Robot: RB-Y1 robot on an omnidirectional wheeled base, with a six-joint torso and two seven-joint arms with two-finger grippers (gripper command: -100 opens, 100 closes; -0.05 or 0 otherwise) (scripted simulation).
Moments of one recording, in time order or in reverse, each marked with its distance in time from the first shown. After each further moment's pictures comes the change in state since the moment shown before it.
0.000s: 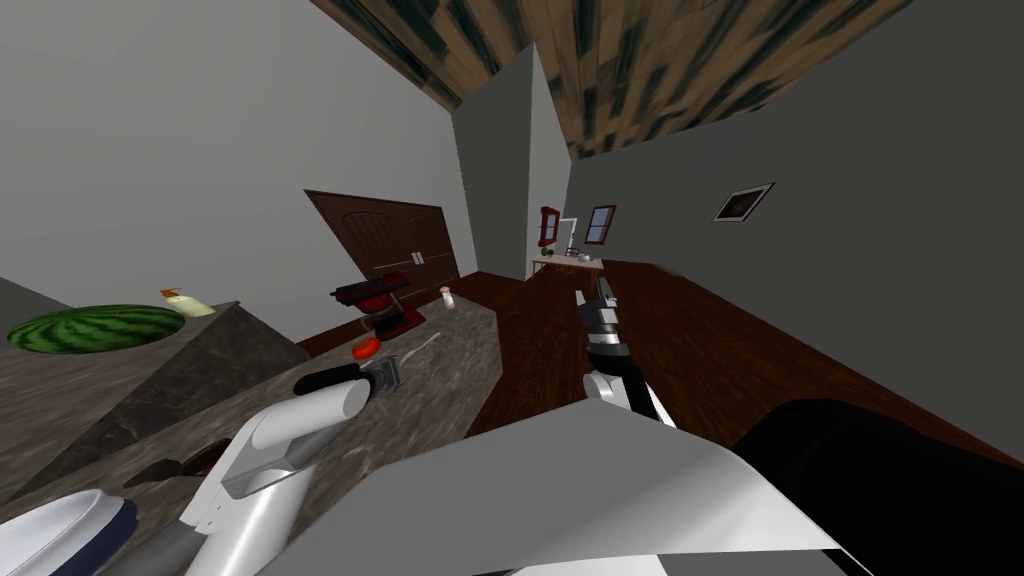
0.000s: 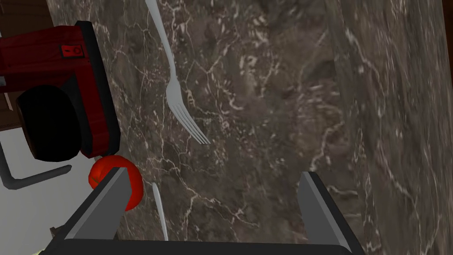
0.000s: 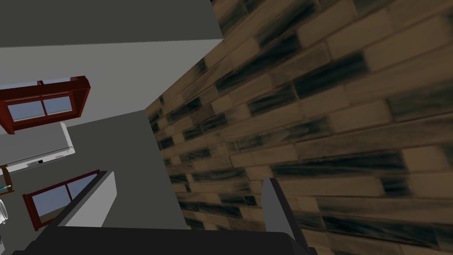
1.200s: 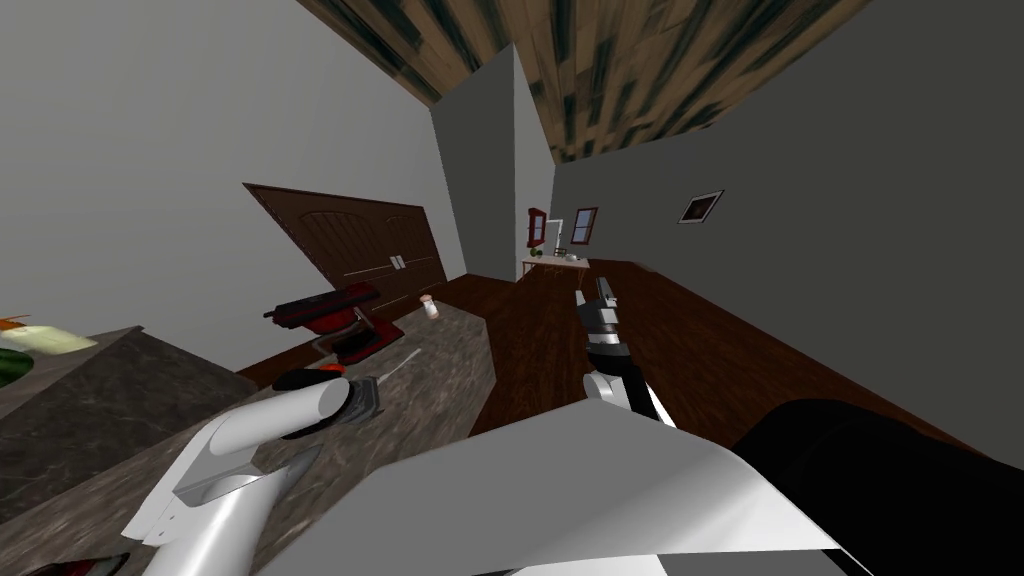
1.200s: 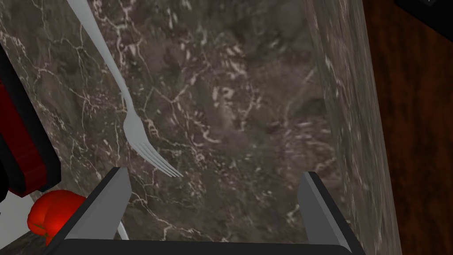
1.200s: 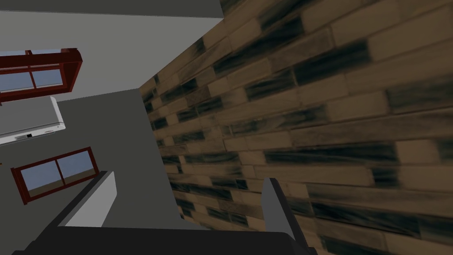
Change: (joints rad) left arm -0.025 0.071 0.085 0.048 0.052 0.305 0.031; right arm 0.000 0.000 0.000 0.000 0.000 0.000 0.000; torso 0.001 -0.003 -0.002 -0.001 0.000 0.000
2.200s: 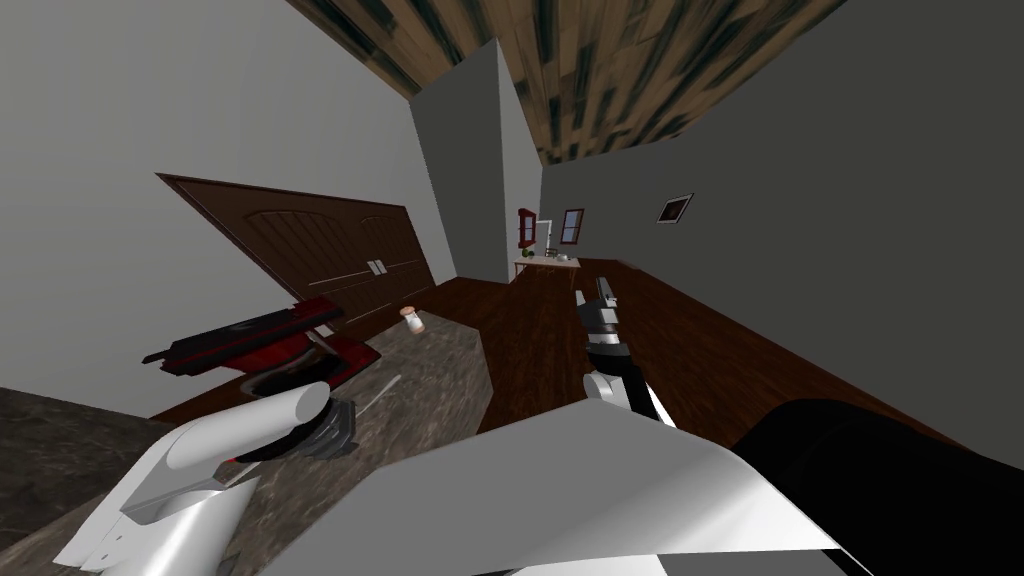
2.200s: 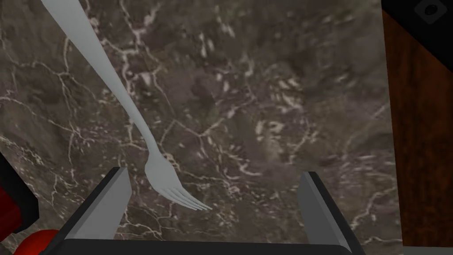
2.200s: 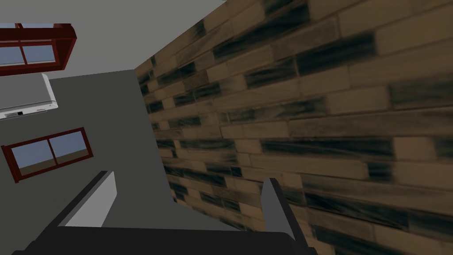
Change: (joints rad) left arm 0.009 0.064 0.054 0.055 0.034 0.215 0.029; right arm 0.000 0.000 0.000 0.000 0.000 0.000 0.000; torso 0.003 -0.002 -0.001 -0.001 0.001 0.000
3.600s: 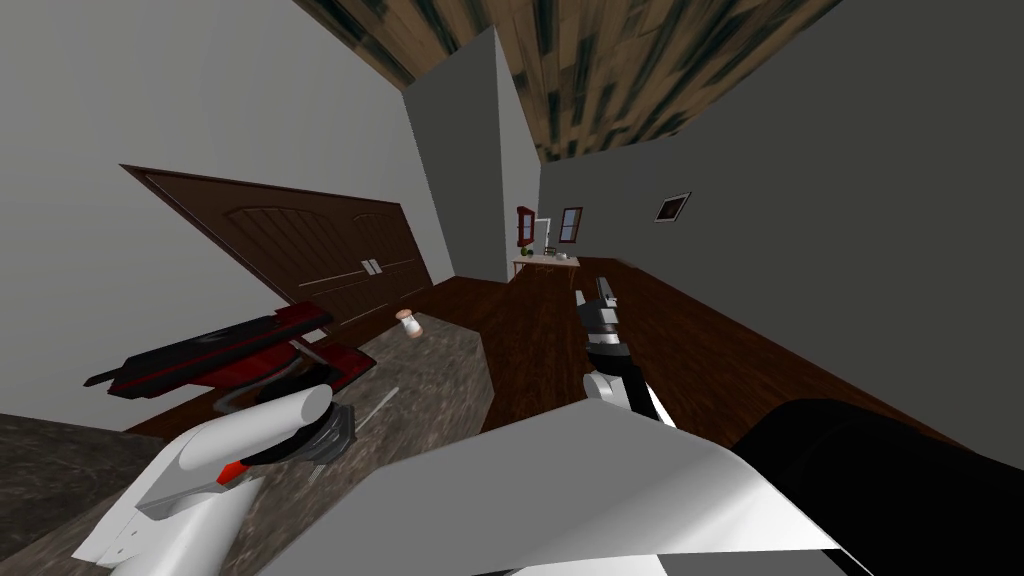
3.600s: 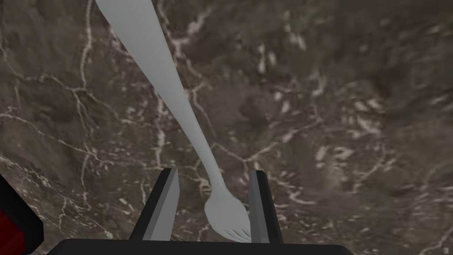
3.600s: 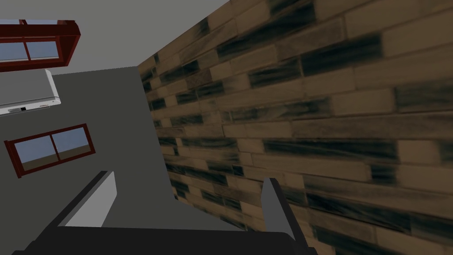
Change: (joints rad) left arm 0.001 -0.001 -0.006 0.072 -0.014 -0.039 -0.007; right arm 0.000 0.000 0.000 0.000 0.000 0.000 0.000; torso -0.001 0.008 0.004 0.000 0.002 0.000
